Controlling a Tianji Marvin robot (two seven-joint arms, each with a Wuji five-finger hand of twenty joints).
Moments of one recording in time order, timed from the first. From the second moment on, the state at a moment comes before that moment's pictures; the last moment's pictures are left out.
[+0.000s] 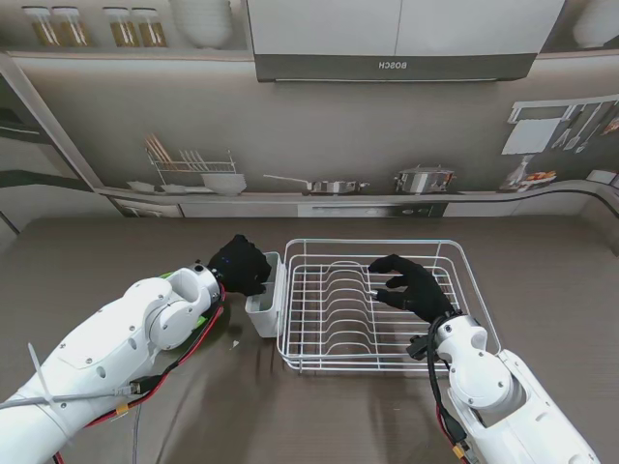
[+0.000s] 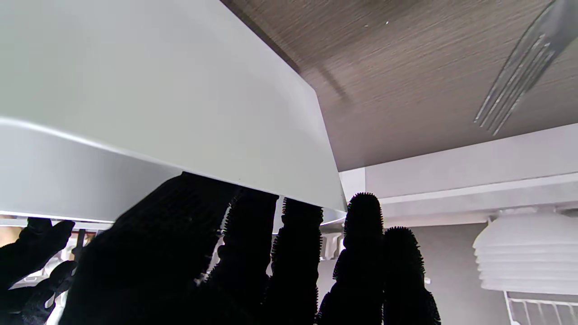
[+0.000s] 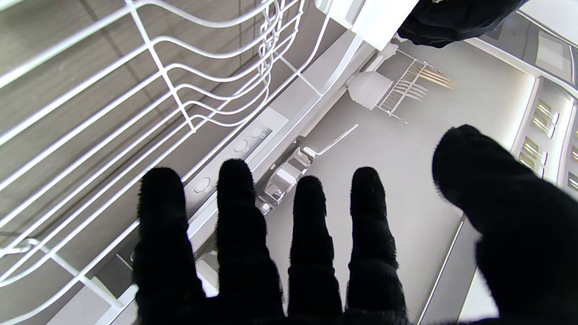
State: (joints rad) left arm 1.07 -1.06 -0.85 -1.24 0.93 -0.20 -0.01; right arm -1.51 -1.15 1.25 -1.50 -0.29 -0.13 -0.08; left_hand 0.87 -0.57 0.65 -0.18 0.99 0.12 0.69 0.48 0.87 0.16 0.35 0.99 0.49 0.29 0.49 0.62 0.06 0.20 0.77 0.51; right_hand 0.30 -0.70 1.11 -0.13 0.43 -0.16 0.80 0.32 0.48 -0.02 0.65 0.35 0.68 0.23 0.27 0.32 0.35 0.43 0.80 0.52
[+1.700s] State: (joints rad) left arm 1.17 -1.05 -1.01 -1.33 0.99 -0.23 -0.03; right arm -1.50 -1.15 1.25 -1.48 -0.29 -0.14 -0.08; left_hand 0.68 -0.42 0.53 -0.12 0.83 0.25 0.22 0.40 0.76 0.24 0.23 0.62 0.43 0.29 0.42 0.60 0.03 0.20 0.61 0.52; right_hand 0.30 -0.70 1.11 -0.13 0.43 -0.16 0.80 0.32 0.48 -0.02 0.65 0.35 0.68 0.23 0.27 0.32 0.35 0.43 0.80 0.52
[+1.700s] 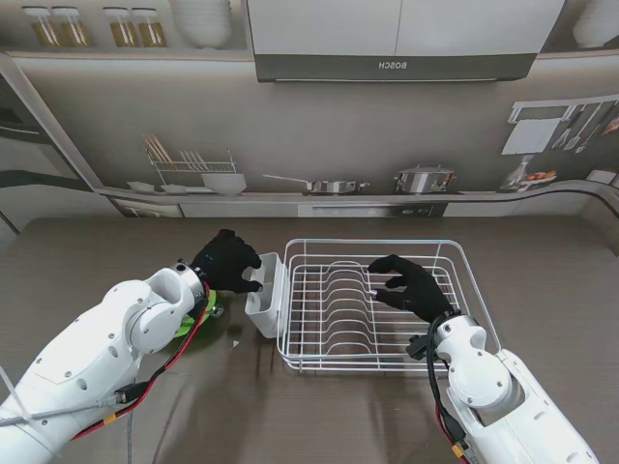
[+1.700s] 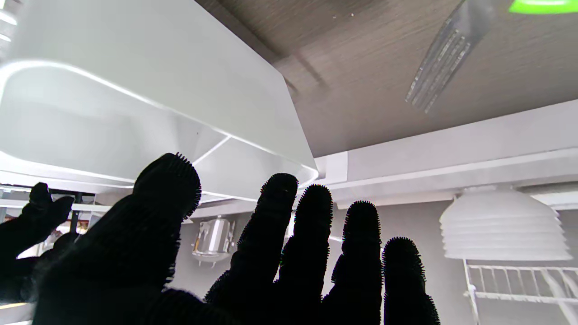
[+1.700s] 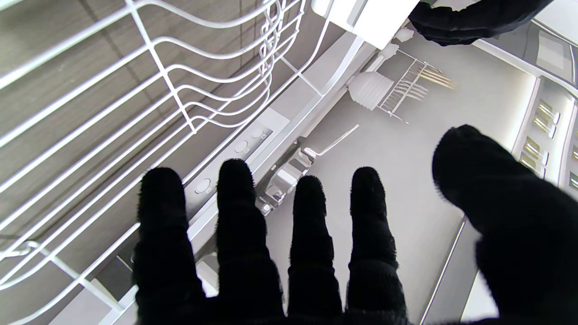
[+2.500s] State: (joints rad) left arm 1.36 -1.04 -1.29 -1.48 1.08 -0.25 -0.05; right arm -1.51 -1.15 1.24 -1.49 -0.29 -0.14 -0.08; left_hand 0.68 -0.41 0.51 -0.10 0.80 0.27 0.20 0.36 0.76 0.25 0.21 0.59 0.43 0.29 0.41 0.60 0.03 0.20 0.60 0.52; right_hand 0.30 -0.70 1.11 -0.13 0.43 -0.16 0.80 0.32 0.48 -0.02 0.65 0.35 0.68 0.23 0.27 0.32 0.35 0.43 0.80 0.52
